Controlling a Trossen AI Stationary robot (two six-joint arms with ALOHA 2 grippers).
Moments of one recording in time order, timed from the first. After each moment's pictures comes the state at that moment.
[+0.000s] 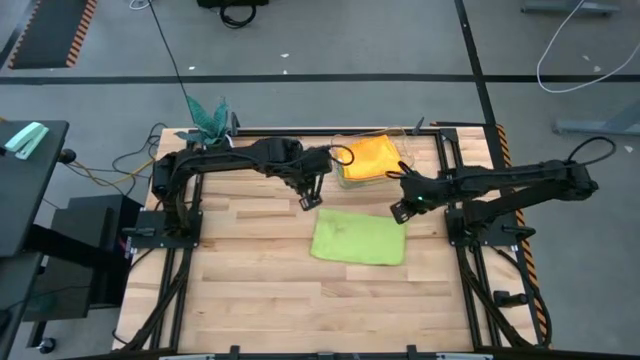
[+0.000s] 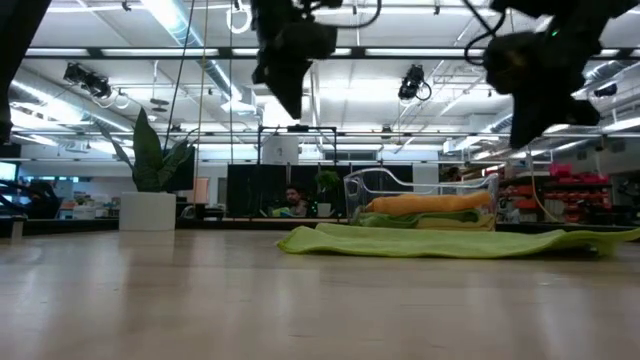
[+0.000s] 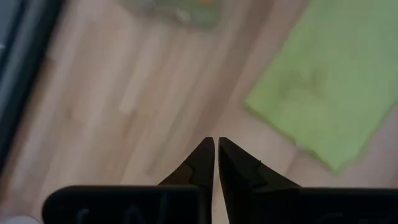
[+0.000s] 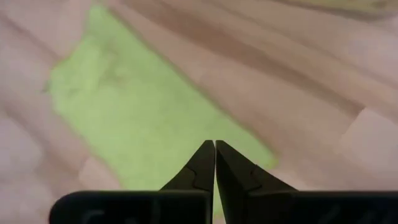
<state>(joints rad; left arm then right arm) 0.14 1.86 1.79 -1.17 -0.20 -0.24 -0.01 0.97 0.73 -0.87 0.12 1.03</state>
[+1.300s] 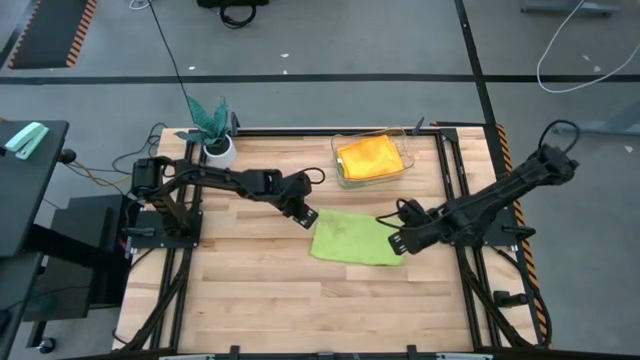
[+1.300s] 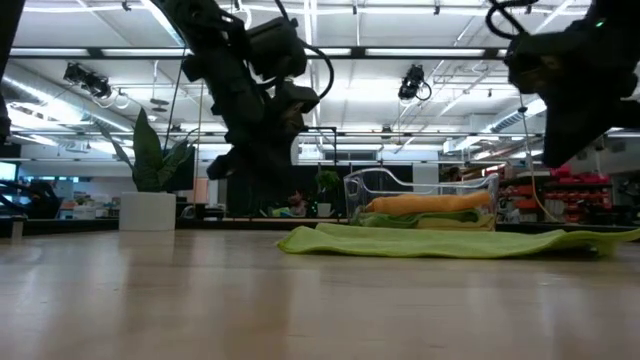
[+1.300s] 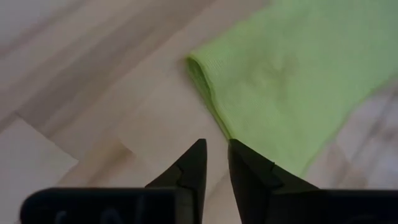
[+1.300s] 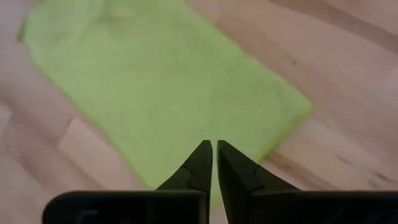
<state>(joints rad) 0.14 1.71 1.04 -0.35 0.13 -0.76 0.43 1.16 0.73 -0.86 0.34 1.41</state>
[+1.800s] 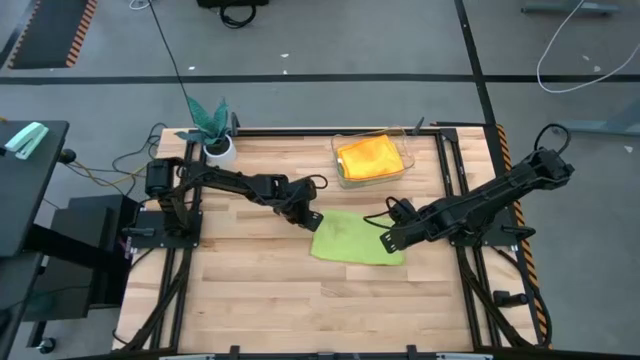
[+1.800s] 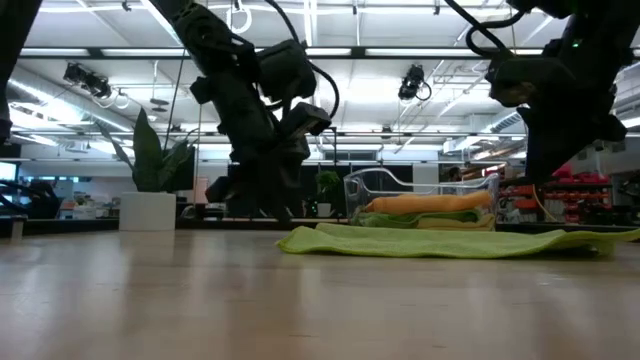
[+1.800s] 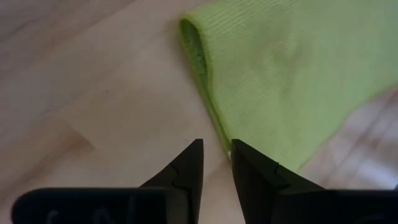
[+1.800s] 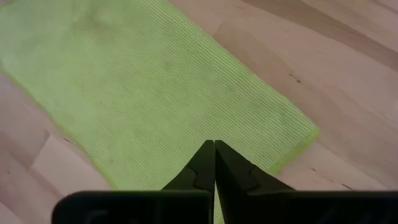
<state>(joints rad) 0.13 1.82 1.04 -0.27 0.23 -0.91 0.34 1.26 0.73 -0.79 0.33 1.31</state>
